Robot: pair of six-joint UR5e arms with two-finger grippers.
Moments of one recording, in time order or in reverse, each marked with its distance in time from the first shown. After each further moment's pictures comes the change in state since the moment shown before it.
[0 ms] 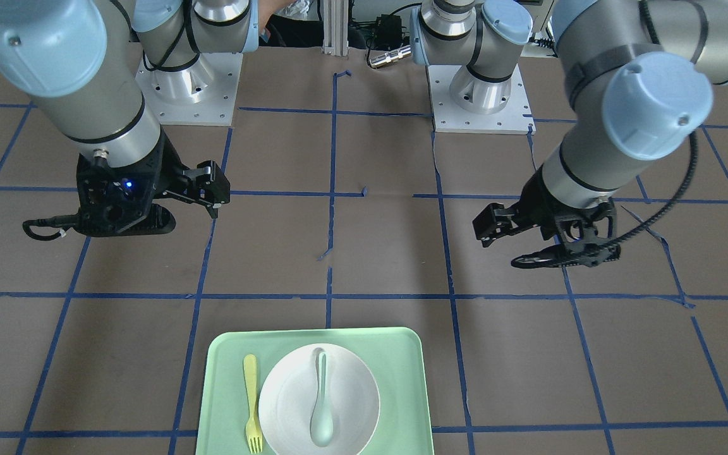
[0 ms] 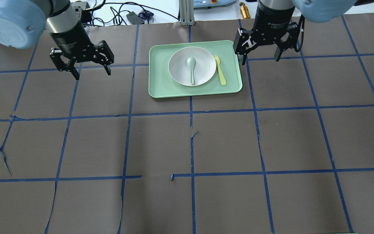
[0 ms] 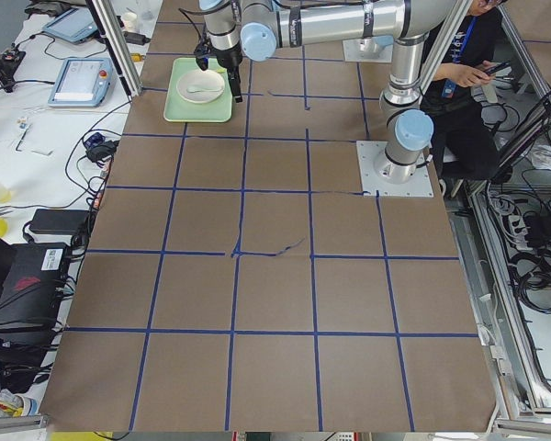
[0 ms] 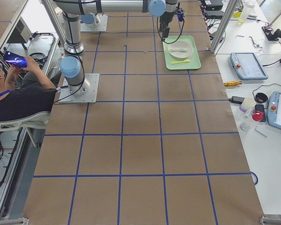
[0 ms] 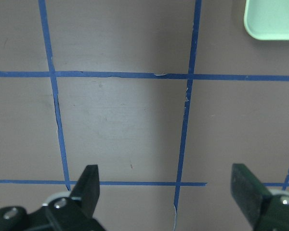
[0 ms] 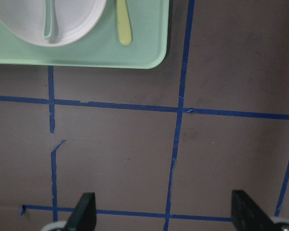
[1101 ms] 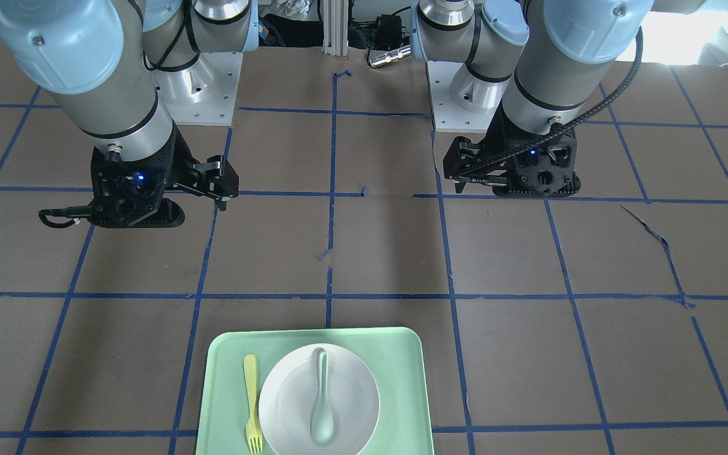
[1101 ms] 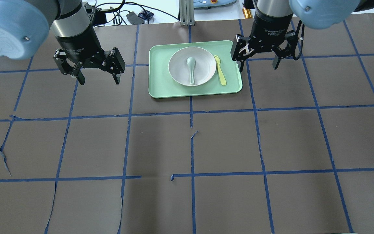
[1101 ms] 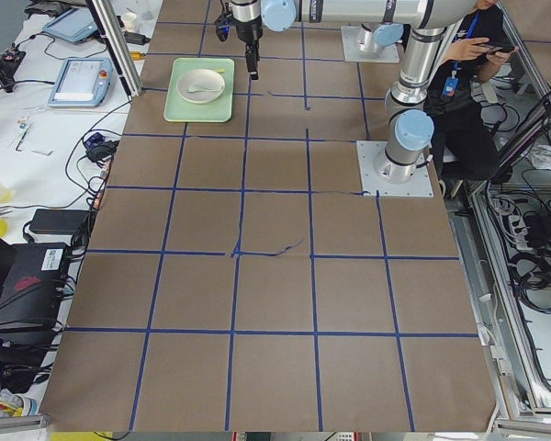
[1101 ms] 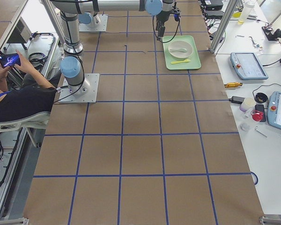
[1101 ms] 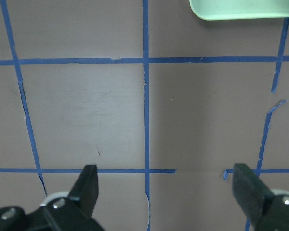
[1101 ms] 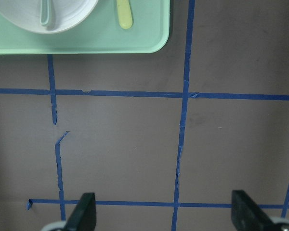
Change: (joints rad) left arm -0.065 0.117 -0.007 -0.114 0.032 0.067; right arm 0.012 -0.008 0.038 -0.003 0.004 0.052
